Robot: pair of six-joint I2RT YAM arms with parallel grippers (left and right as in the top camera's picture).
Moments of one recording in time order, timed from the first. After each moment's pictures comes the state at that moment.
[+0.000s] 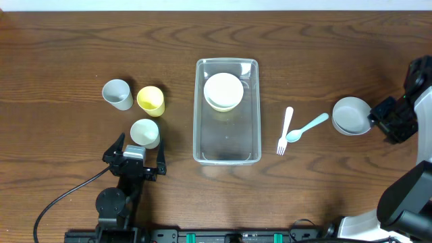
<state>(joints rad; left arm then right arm) -0.06 0.01 0.02 -0.11 0.09 0.09 -0.41 1.69 1.37 -1.22 0.06 0.59</state>
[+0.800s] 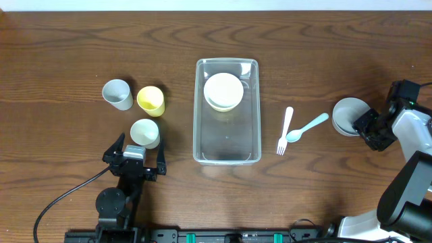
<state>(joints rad) -0.06 0.01 0.02 -0.11 0.09 0.09 -0.40 1.69 1.02 -0.72 0.00 0.54</state>
